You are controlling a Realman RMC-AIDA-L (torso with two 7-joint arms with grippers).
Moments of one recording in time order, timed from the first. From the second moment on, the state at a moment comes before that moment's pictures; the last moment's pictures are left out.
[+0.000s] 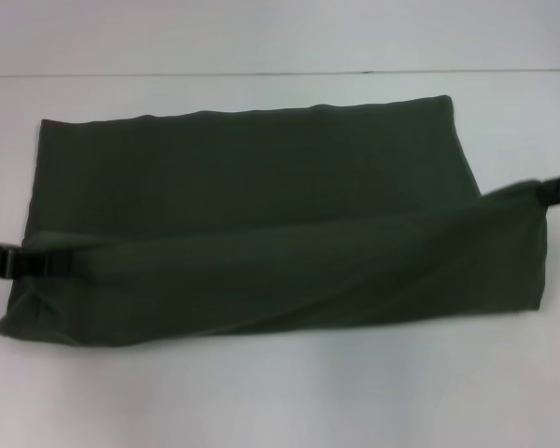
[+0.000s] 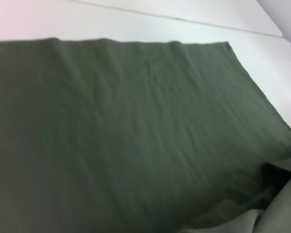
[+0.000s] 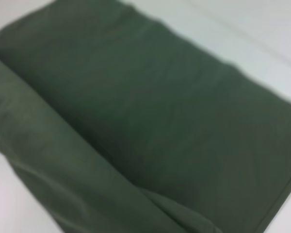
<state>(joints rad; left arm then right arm) -0.54 -2.07 0.40 1.10 2.55 1.80 -2.11 0.54 2.08 -0.75 -1.44 -2.52 -1.76 1.99</state>
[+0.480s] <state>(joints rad) -0.55 -2.08 0.42 1.09 2.41 1.62 -2.10 0.50 2.09 -0.73 -1.39 -2.39 -1.52 1.95</state>
